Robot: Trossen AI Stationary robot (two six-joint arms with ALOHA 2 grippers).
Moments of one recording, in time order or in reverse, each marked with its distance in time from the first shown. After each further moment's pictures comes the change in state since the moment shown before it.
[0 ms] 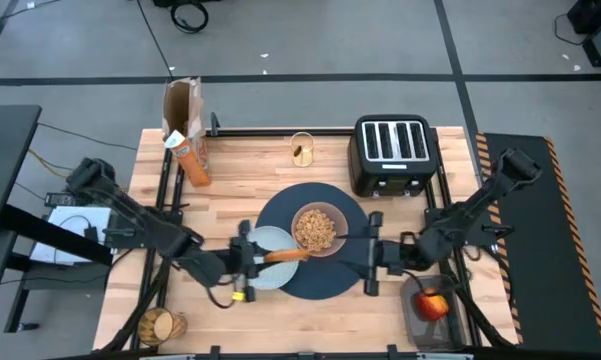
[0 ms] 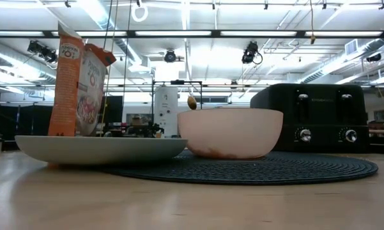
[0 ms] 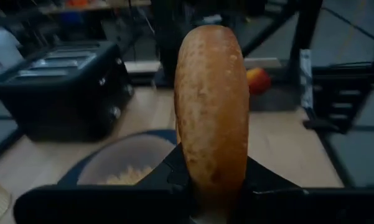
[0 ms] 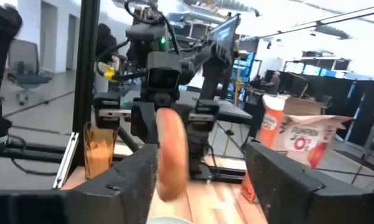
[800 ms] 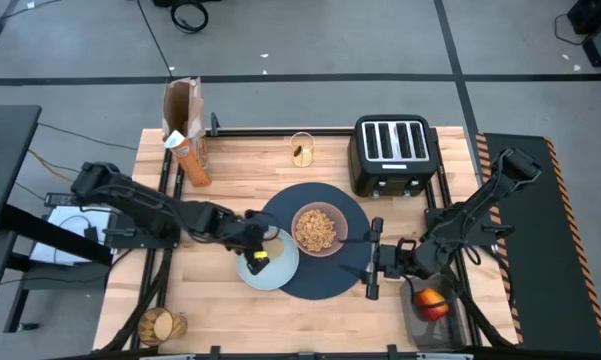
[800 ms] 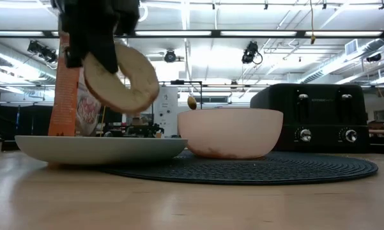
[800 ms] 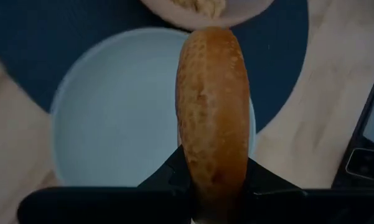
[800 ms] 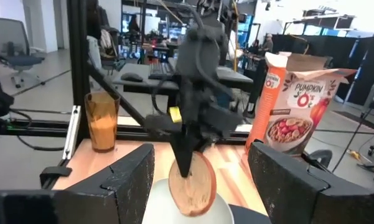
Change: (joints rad) left arm 0.317 0.056 0.000 -0.583 0.639 -0.708; right arm 0.053 -0.001 0.000 -0.180 0.109 0.195
